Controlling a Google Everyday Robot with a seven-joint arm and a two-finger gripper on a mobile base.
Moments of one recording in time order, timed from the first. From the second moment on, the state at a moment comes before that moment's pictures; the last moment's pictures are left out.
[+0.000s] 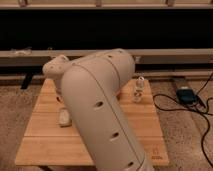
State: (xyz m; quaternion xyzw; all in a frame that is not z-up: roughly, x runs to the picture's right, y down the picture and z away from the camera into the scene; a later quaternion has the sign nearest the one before) arm -0.217 0.085 0.833 -0.35 0.06 0.19 0.91
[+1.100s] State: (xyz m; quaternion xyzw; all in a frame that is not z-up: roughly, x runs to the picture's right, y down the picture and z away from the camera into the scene) arm -0.226 0.142 0.826 -0.40 0.05 0.18 0.90
